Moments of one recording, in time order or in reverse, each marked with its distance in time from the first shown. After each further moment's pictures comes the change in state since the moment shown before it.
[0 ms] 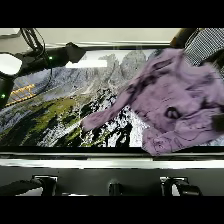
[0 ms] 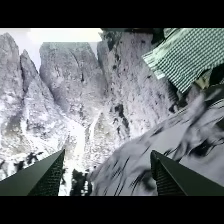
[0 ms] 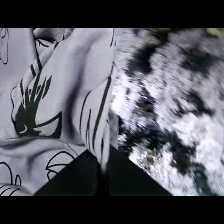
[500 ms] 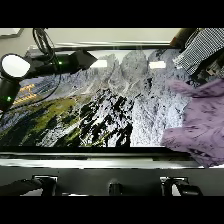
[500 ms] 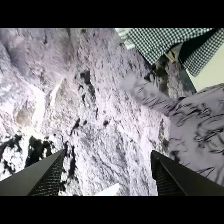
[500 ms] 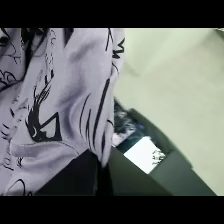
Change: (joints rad) left arm -0.089 0.003 0.000 -0.010 -0.090 -0.089; right arm 0.000 -0.124 0.294 -0.604 0.185 0.494
